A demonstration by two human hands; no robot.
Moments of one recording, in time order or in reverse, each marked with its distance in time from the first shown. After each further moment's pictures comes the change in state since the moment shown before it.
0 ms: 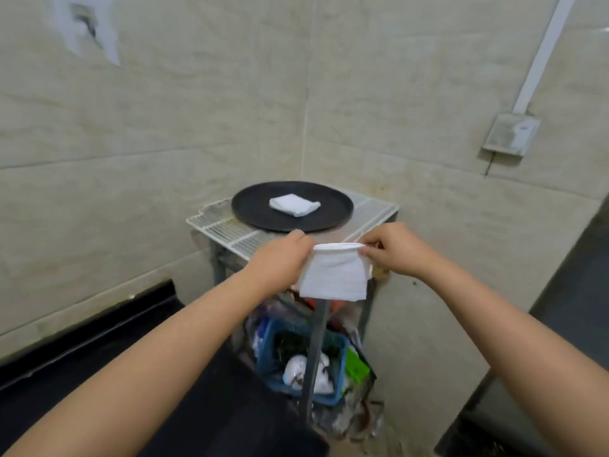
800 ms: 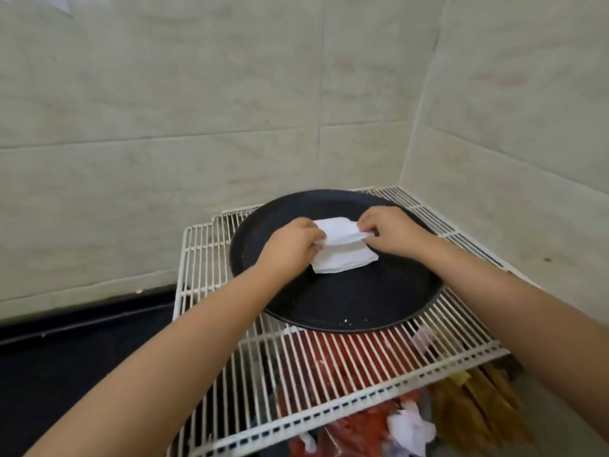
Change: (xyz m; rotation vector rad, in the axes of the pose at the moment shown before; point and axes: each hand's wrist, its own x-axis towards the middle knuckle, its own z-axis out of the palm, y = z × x) left_hand 0.239 -0.114 0.117 -0.008 0.049 -0.656; right_hand 0.376 0.156 0.127 0.124 -0.201 -0.578
